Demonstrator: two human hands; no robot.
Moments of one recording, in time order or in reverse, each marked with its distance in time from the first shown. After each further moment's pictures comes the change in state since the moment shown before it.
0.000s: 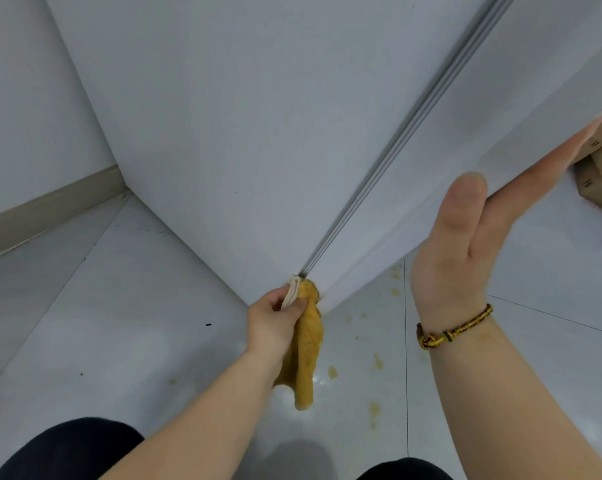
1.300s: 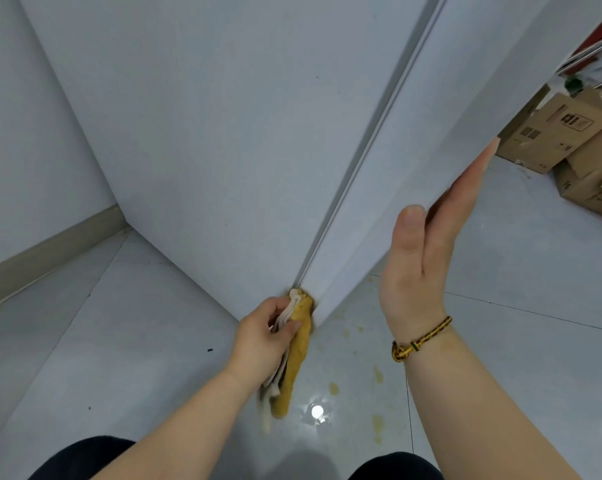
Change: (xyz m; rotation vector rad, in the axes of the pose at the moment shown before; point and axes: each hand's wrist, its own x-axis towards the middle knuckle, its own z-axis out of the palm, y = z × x) left_hand -0.012 0.019 -0.021 0.426 -0.217 0.484; right_hand 0.001 -0.008 -0.005 0.102 0.004 0.040
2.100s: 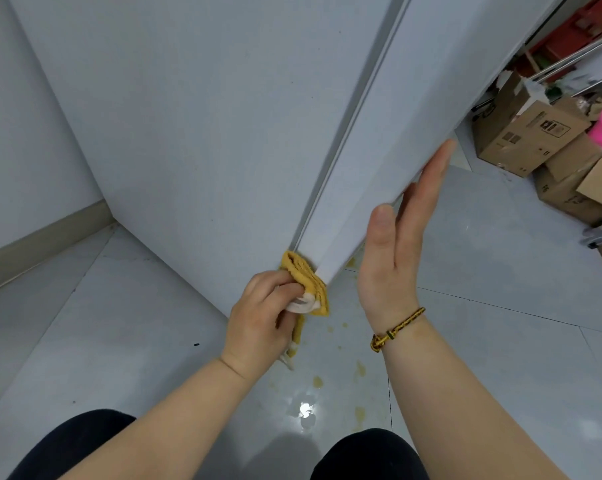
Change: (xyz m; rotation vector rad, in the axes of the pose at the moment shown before) left_hand -0.003 0.023 0.010 0.355 0.281 0.878; right_hand -0.001 -0.004 -0.007 0.010 -0.058 0.026
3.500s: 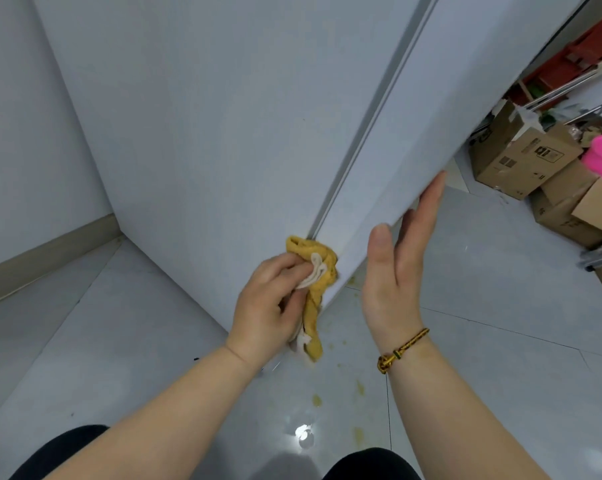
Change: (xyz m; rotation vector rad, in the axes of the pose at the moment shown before) left_hand 0.034 0.016 -0.015 -0.149 0.052 -0.080; right_hand 0.000 -0.014 -0.004 0.044 -0.046 0.087
